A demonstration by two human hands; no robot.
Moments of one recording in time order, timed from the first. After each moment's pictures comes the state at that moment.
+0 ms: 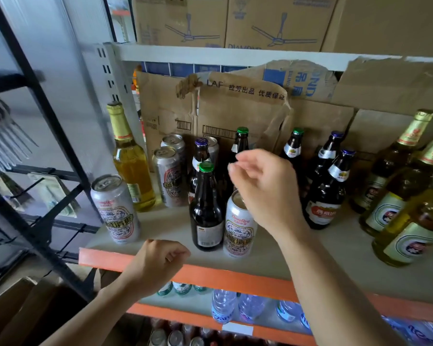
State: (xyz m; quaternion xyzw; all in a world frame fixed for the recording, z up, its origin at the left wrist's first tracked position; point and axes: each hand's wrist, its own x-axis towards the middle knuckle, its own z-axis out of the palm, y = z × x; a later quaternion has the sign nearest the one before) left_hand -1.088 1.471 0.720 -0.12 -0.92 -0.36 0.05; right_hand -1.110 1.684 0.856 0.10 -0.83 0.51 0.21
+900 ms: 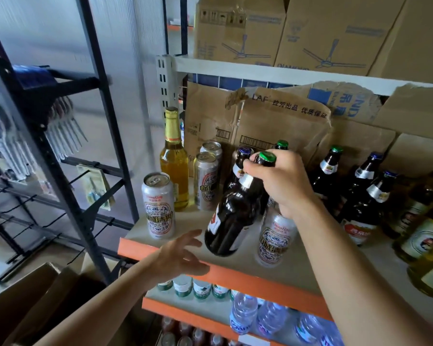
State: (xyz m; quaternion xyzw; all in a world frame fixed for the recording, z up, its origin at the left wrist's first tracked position) left_hand -1.082 1.426 0.727 -0.03 -0.81 -0.56 -0.17; right_hand -1.148 1.636 0.866 0.09 -0.79 0.59 0.09
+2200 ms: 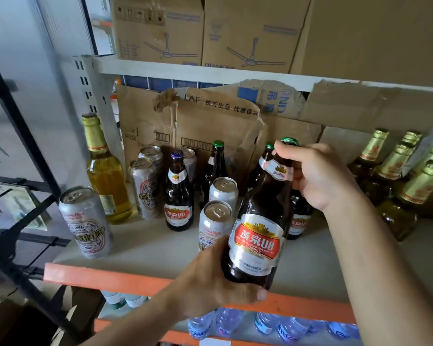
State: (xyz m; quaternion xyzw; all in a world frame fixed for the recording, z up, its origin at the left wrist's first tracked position) left_hand -1.066 1.598 0.791 -0.21 -0.77 -0.58 -0.16; right_hand -1.139 1.783 0.912 -0.07 -0.67 0.74 0.05
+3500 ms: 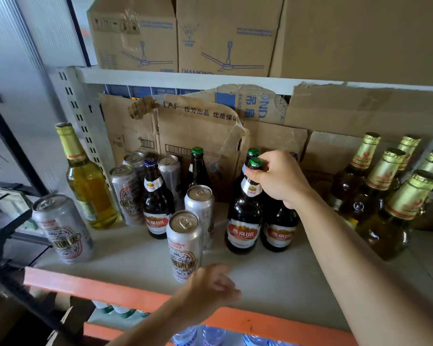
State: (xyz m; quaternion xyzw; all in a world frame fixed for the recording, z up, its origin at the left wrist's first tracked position) left_hand -1.094 1.664 0.732 -0.02 -0.81 -0.54 -0.21; right_hand -1.208 1.834 0.872 0.10 -0.89 0.44 0.12
